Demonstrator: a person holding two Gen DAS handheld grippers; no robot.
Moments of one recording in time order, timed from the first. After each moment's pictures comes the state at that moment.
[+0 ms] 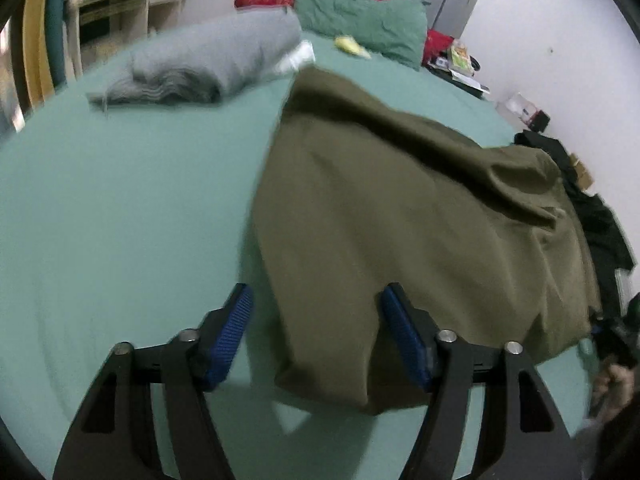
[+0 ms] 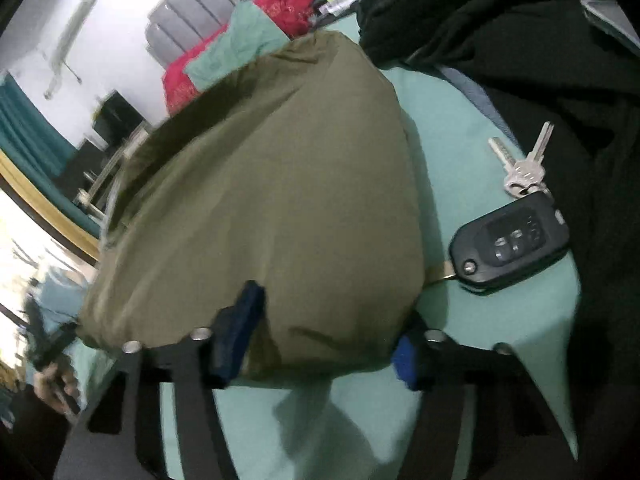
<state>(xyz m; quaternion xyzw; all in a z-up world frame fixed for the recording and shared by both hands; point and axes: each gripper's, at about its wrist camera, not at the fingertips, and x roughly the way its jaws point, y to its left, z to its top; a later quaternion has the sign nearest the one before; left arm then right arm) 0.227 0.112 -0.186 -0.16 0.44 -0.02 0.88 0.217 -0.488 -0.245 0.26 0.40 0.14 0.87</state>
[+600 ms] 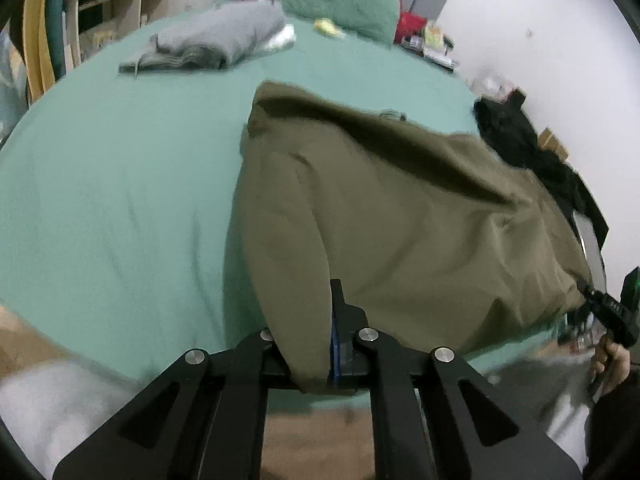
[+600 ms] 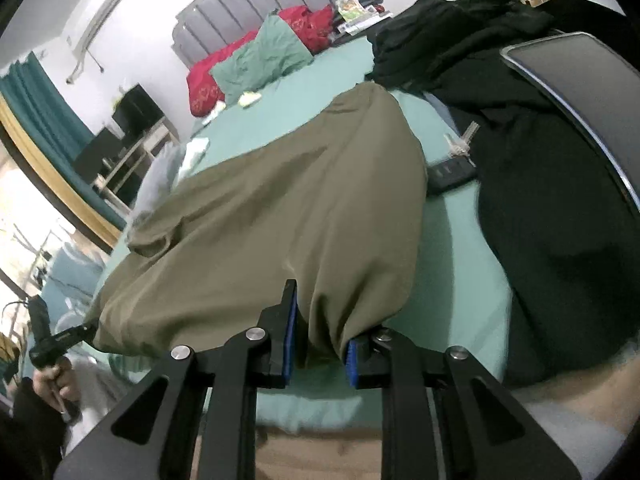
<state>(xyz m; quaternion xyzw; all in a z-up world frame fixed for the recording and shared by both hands) 0.071 0.092 -0.143 -0.14 0.48 -0.03 0.87 0.076 -0.483 -0.185 0.22 0.39 0.13 0.88</state>
